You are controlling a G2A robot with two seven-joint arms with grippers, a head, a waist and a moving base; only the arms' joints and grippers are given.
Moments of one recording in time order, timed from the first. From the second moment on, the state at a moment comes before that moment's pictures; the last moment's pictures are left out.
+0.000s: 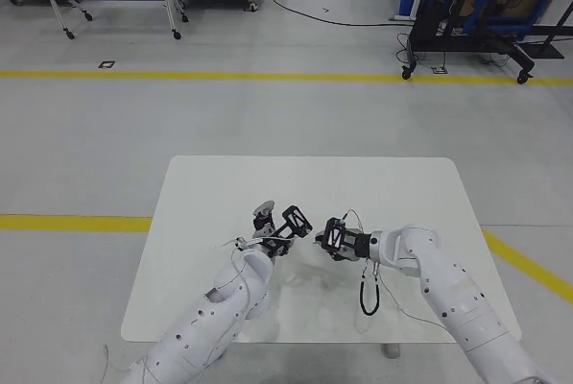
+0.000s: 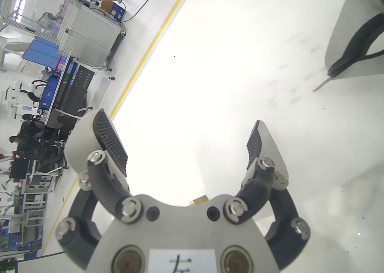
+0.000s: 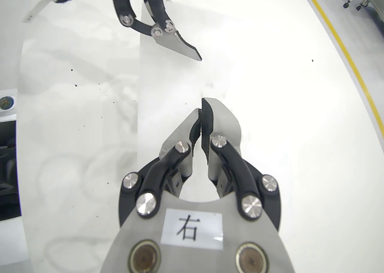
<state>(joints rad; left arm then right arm) 1.17 -1.31 -0.78 -1.52 1.86 -0.03 -0.57 -1.19 -1.13 1.11 -1.38 -1.43 -0.88 0.19</state>
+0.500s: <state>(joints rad) 1.12 -1.36 -0.74 -1.37 1.85 0.02 -0.58 -1.23 -1.11 1.17 -1.42 -1.43 -0.89 0.08</state>
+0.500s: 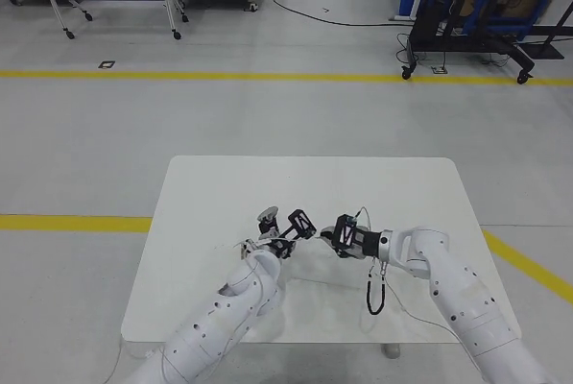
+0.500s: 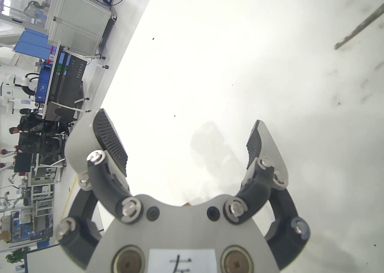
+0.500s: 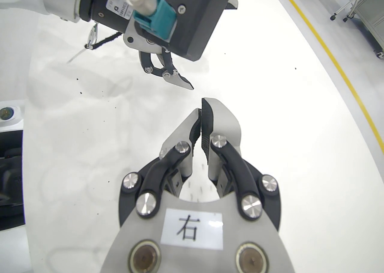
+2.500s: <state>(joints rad) 1.12 -1.24 -1.31 -1.11 -0.28 -0.76 -1.06 -1.09 -1.15 0.91 -1.18 -0.58 -1.01 -0.11</state>
